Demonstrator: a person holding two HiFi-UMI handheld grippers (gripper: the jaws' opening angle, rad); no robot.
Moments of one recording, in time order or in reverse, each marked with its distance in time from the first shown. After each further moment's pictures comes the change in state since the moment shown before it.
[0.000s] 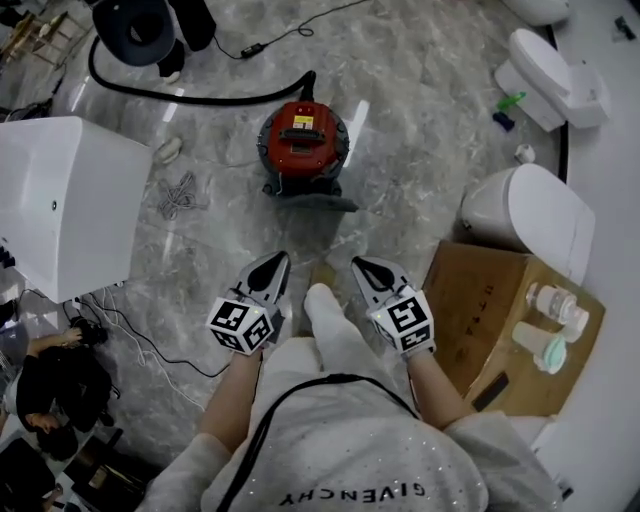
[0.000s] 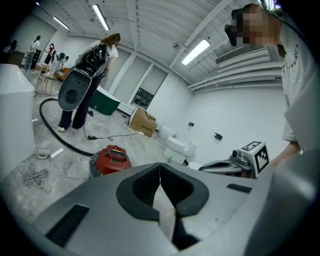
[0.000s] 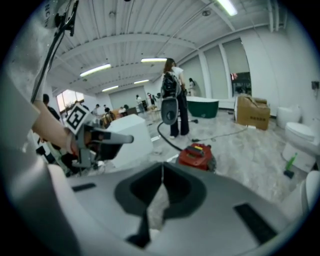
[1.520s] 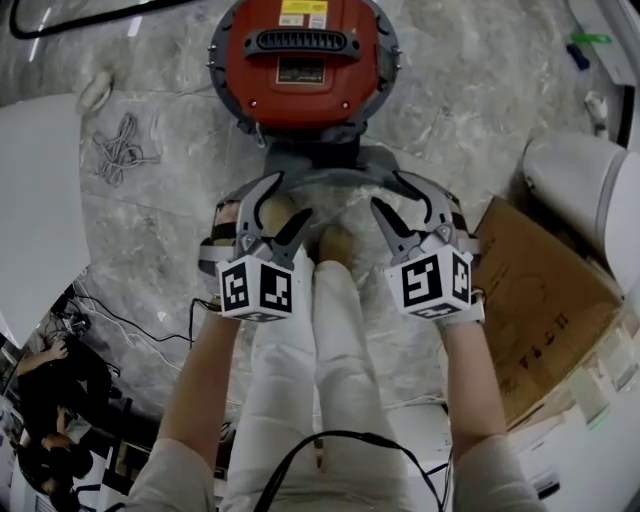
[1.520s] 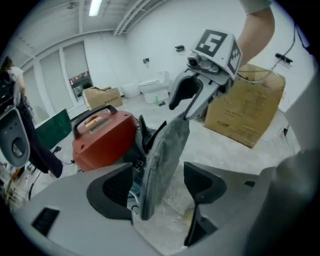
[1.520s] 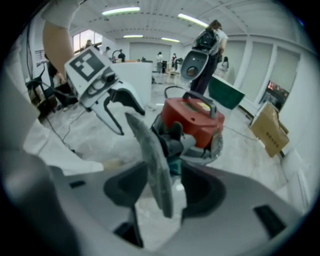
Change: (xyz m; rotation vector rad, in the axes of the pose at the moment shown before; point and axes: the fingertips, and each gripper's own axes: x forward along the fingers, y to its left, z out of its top) left arm 0.201 0.189 -0.197 0.907 0.527 -0.079; right arm 0.237 -0.144 -0.160 -0.448 0.376 -0.051
